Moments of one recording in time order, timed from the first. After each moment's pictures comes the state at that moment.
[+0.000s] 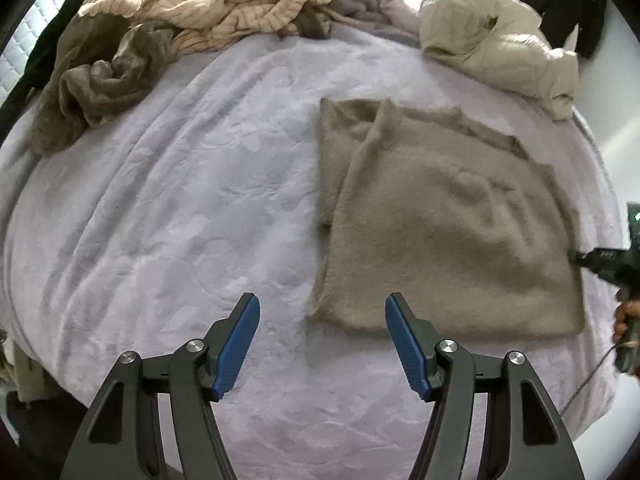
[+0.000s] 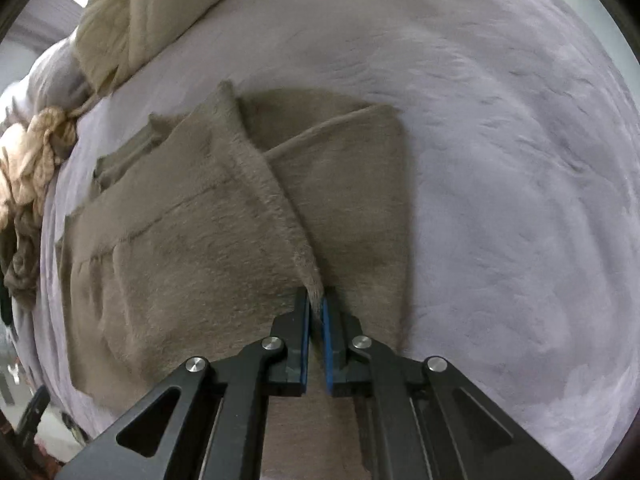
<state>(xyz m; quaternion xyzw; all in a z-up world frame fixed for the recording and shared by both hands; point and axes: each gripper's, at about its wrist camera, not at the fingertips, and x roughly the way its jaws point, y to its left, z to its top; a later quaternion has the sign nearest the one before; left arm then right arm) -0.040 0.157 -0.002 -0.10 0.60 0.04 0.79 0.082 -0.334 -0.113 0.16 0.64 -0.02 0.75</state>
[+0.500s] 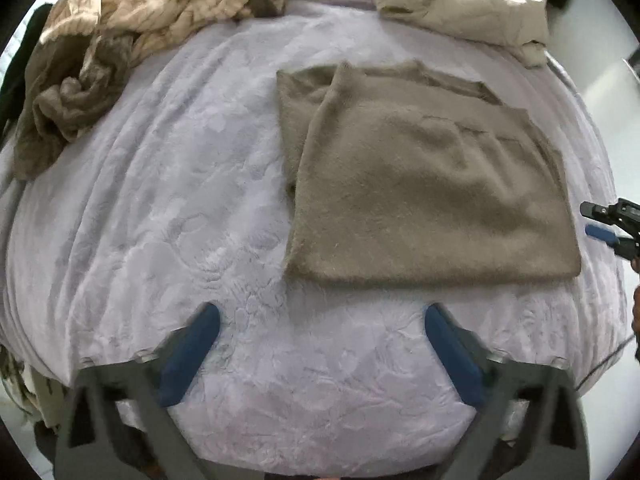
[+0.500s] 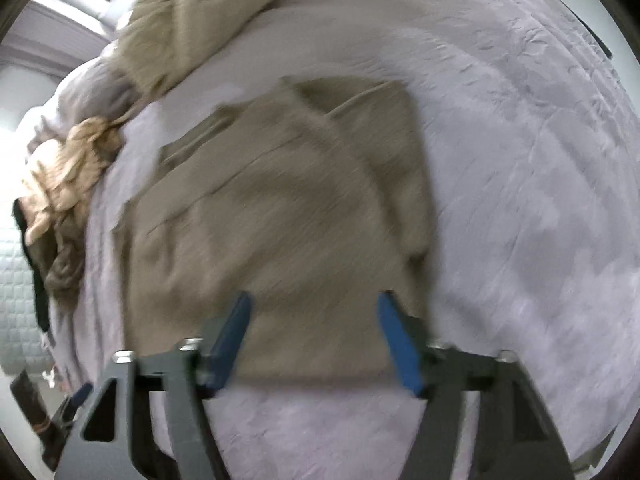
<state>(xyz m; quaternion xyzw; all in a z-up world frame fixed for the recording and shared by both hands) -0.054 0.127 0.005 -0.04 0.64 -0.01 0.77 0.012 -0.297 -0.054 0.21 0.62 0.02 0.75</state>
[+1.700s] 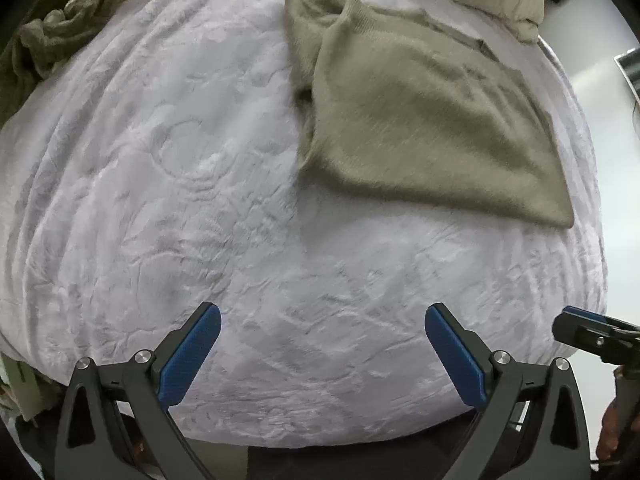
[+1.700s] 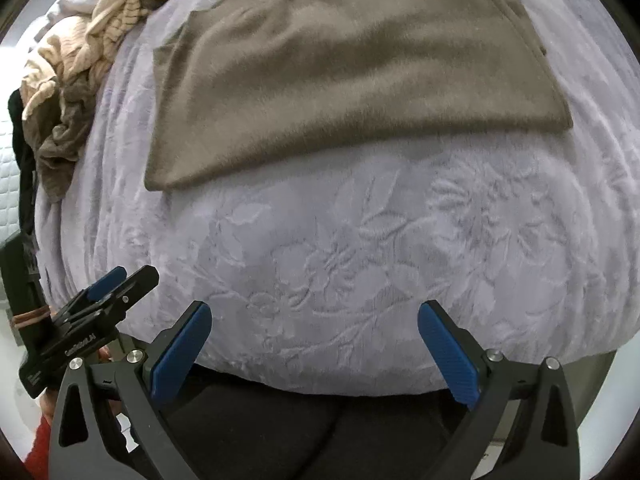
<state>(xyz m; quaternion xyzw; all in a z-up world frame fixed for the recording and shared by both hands) -0.101 0.166 -0.046 -0.09 0.69 -0.06 0.71 -0.110 -0.130 -0.073 0.15 0.72 0.05 0.67</state>
